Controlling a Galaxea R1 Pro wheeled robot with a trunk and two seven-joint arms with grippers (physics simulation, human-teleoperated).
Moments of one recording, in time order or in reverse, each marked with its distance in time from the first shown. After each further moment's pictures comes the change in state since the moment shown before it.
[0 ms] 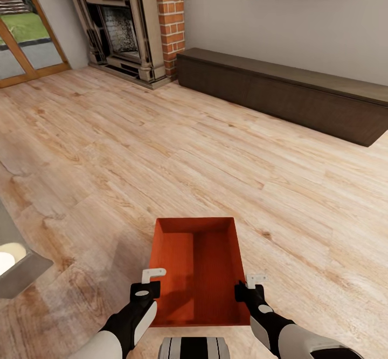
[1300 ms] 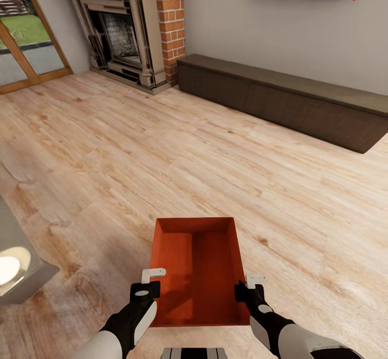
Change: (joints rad) left arm 0.000 0.000 0.006 0.000 -0.003 -0.001 -0.003; right arm 0.000 0.000 -0.007 -0.001 0.012 0.002 -0.002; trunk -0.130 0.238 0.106
